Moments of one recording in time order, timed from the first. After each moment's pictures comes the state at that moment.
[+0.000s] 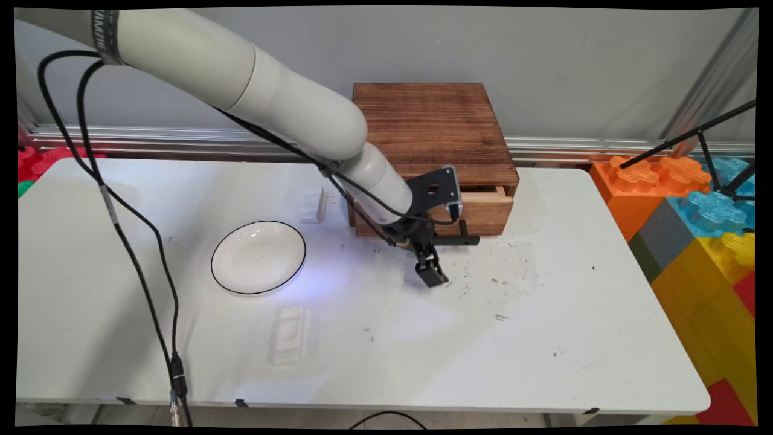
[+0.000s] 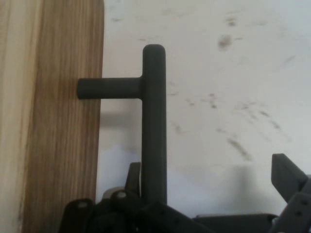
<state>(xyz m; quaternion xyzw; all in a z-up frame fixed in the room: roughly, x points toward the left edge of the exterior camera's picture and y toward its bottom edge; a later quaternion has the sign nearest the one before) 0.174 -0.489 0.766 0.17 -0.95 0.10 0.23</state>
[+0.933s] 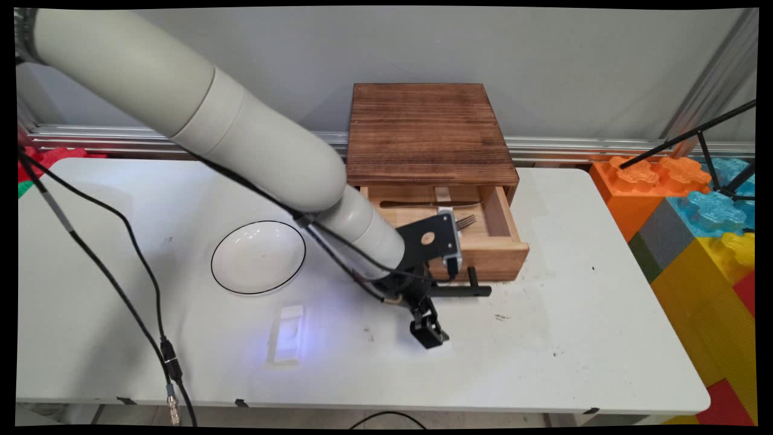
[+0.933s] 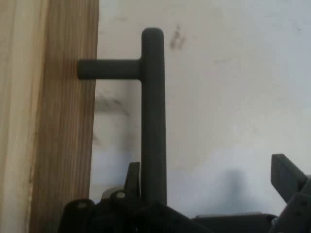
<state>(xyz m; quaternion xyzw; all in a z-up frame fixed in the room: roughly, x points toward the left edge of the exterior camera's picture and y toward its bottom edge) 0.155 -0.390 0.771 0.18 -0.95 0.07 0.24</state>
